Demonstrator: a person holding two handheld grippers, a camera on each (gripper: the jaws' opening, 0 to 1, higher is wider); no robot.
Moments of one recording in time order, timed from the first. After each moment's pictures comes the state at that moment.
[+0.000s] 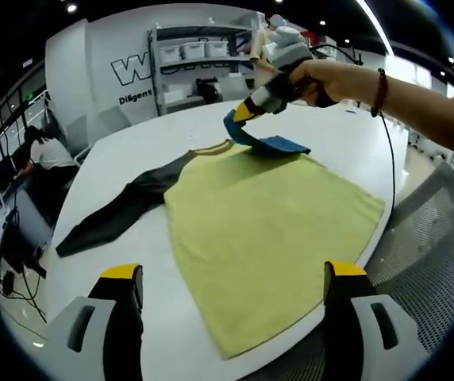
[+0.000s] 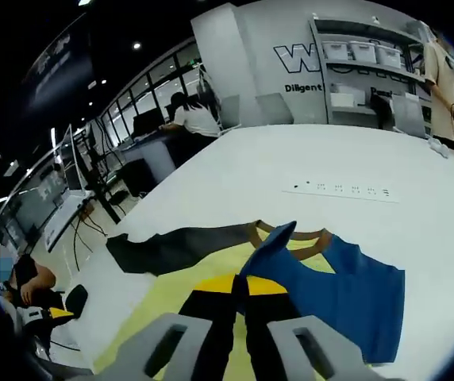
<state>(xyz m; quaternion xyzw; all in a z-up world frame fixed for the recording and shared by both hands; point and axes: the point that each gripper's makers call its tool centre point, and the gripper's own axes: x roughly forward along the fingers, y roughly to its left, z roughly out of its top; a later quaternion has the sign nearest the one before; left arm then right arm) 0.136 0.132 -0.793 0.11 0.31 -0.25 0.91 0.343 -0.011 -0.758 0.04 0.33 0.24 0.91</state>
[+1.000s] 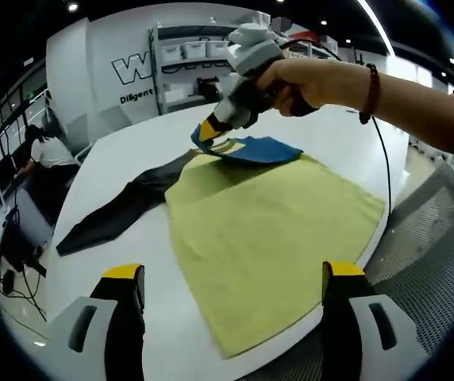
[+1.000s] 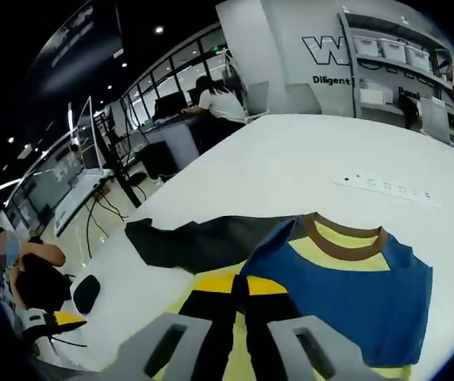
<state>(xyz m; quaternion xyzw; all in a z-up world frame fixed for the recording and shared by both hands) 0.136 0.132 -0.794 0.11 0.31 -0.25 0.91 0.342 0.061 -0.784 0.02 0.35 0.29 0.89</state>
